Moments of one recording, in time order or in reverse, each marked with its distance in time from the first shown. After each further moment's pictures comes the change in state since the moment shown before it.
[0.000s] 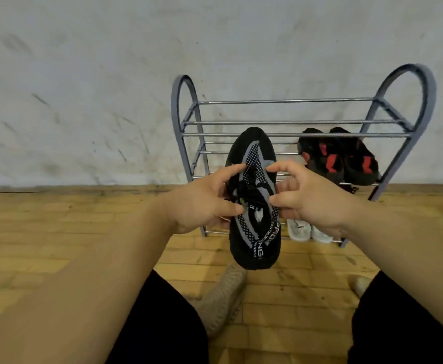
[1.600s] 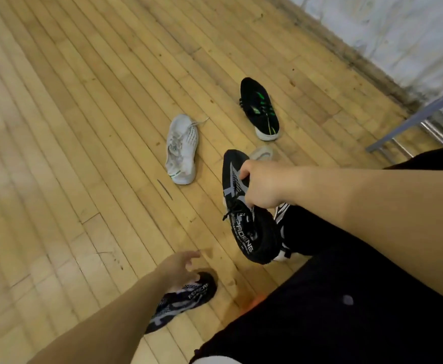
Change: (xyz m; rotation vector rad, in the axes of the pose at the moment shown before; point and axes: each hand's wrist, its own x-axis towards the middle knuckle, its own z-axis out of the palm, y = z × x) left_hand -0.359 -0.516 0.144 -0.212 0.511 -0.929; right_hand -0.026 0.138 0.440 -1.561 -1.072 -0.024
